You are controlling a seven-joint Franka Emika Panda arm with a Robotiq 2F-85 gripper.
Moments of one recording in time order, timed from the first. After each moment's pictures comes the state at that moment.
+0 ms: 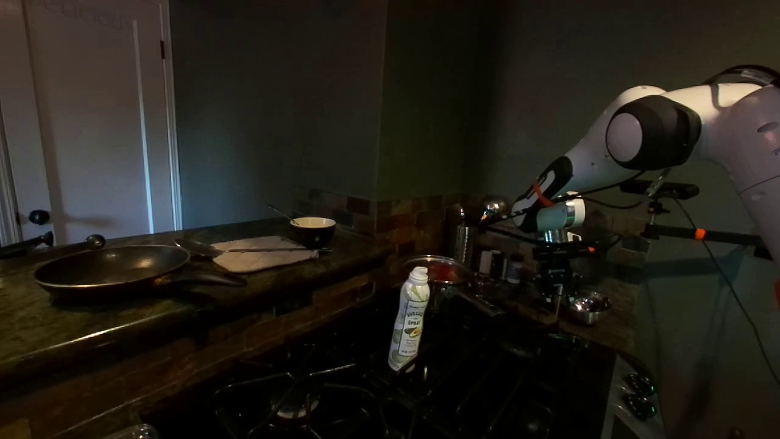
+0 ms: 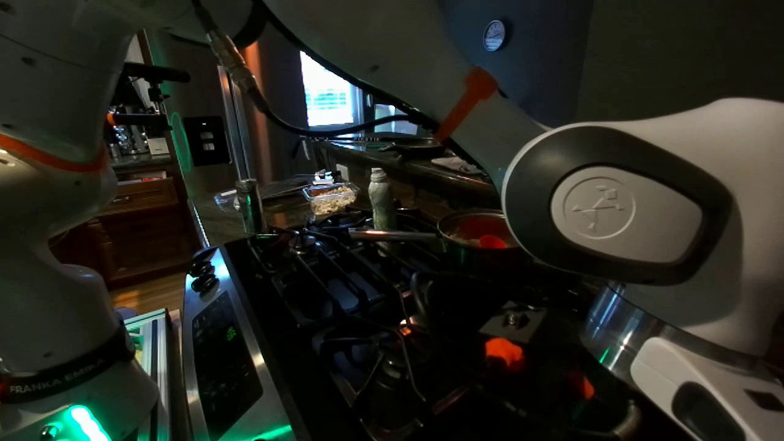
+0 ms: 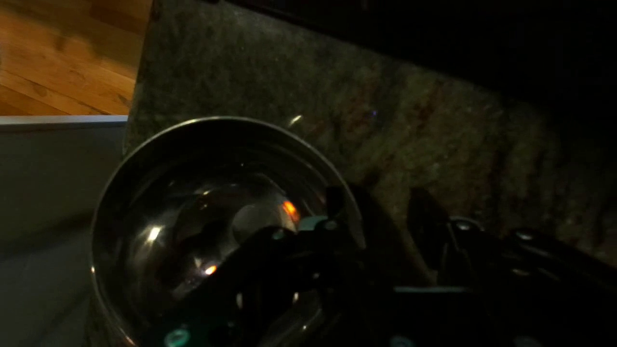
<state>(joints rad) -0.51 0.56 -0.40 -1.73 0.03 2.01 0.34</state>
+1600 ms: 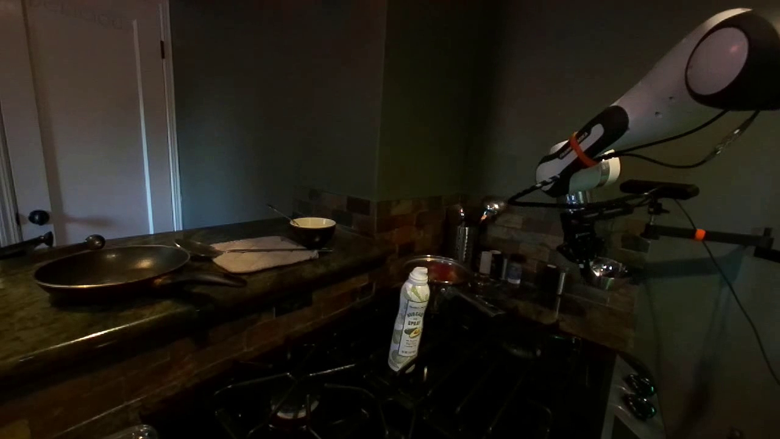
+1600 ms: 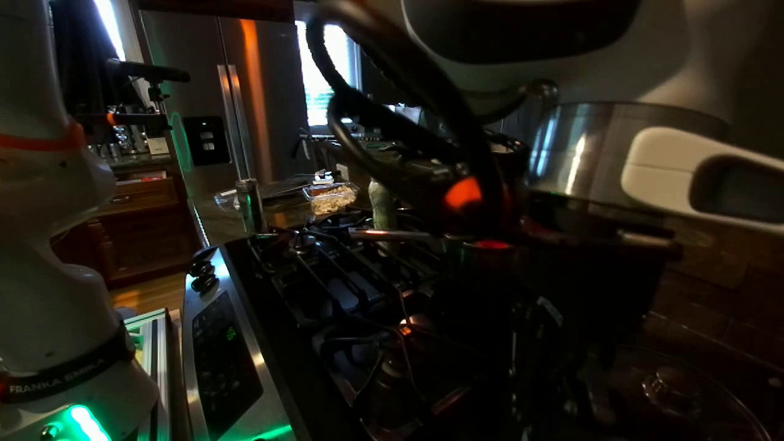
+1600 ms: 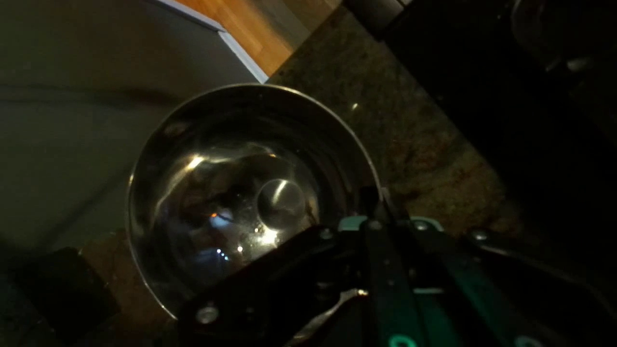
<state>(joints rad) -0.48 0.19 -0.42 -1.94 -0.22 1.99 -0.05</state>
